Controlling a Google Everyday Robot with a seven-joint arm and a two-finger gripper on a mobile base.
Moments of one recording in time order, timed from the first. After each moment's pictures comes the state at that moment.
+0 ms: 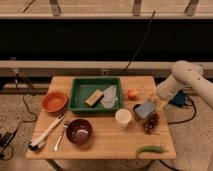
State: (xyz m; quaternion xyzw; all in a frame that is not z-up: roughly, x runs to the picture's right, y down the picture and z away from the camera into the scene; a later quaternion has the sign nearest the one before) arm 0.271 0.093 0.808 -0.28 -0.25 -0.19 0.91
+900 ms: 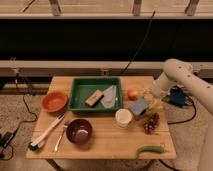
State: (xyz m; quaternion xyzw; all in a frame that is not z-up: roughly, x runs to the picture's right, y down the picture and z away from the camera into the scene) arm 0.245 0.083 0.821 -0.28 -0.25 -0.19 0.90
